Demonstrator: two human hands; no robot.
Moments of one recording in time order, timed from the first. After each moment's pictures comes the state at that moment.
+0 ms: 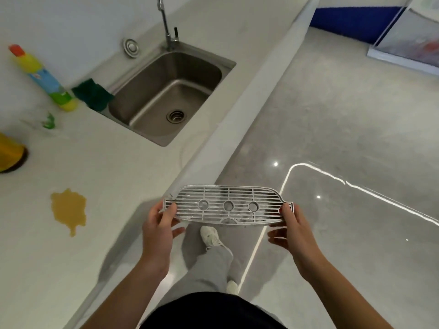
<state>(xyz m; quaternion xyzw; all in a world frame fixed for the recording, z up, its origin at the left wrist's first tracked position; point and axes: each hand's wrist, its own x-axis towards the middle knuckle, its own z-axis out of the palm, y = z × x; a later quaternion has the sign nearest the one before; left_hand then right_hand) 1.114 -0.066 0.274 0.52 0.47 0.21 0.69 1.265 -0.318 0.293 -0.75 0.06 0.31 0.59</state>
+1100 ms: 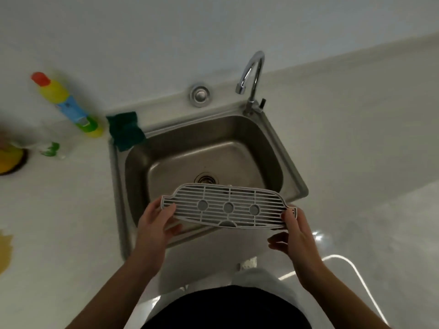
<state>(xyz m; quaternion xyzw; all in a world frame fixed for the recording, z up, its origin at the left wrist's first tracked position) 1.499 0.167 0.278 0.29 0.58 0.39 0.66 1.781 0.060 0.295 -0.73 -0.19 0.47 0.46</state>
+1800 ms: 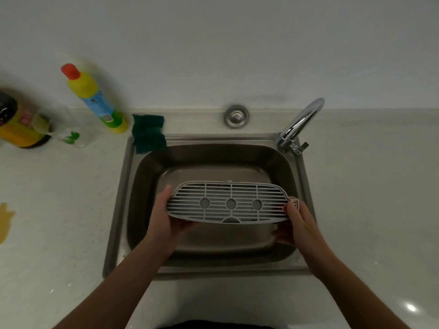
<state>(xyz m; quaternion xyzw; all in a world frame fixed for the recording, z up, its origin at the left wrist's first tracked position) 1.559 0.278 0.274 0.12 0.59 0.45 0.66 1.856 0.255 0.297 -0.70 -0.34 0.56 0.29</state>
